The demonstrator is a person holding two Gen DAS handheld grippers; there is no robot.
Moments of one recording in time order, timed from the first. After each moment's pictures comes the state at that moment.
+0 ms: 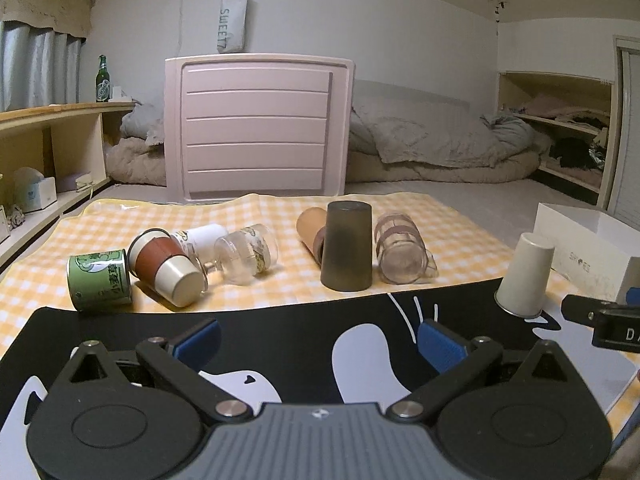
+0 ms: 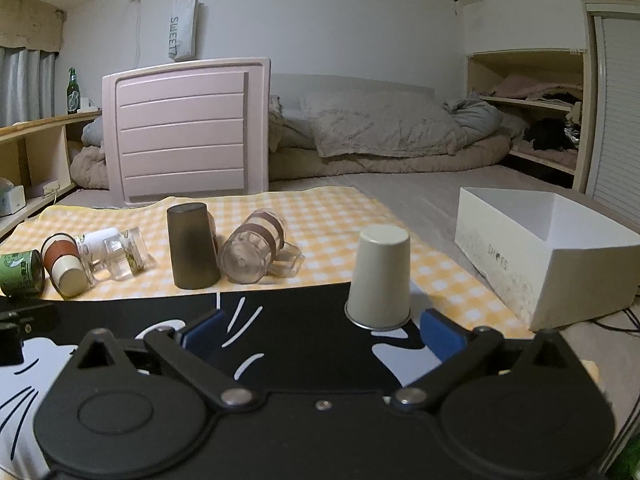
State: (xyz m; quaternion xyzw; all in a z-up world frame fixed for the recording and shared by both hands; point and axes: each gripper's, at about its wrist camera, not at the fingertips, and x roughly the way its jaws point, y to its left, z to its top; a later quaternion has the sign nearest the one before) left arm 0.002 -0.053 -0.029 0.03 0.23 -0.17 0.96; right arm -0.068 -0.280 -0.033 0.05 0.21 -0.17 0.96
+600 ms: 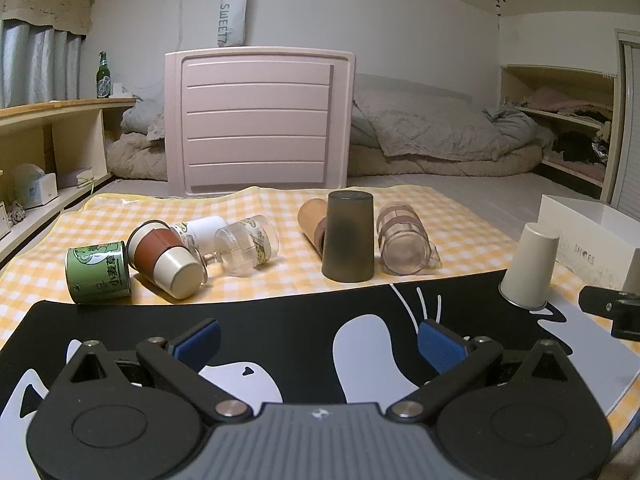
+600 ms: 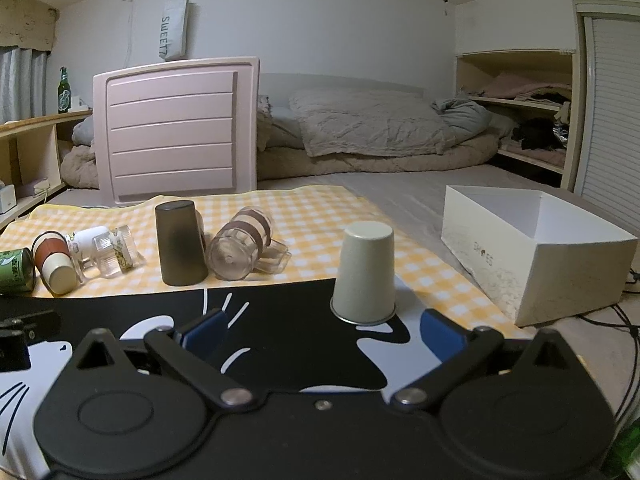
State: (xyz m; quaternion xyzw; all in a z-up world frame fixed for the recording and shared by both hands) left arm 0.005 -0.056 -0.037 0.04 0.23 -0.17 0.96; right arm -0.076 -0.282 -0.035 0.04 0.21 -0.19 0.96
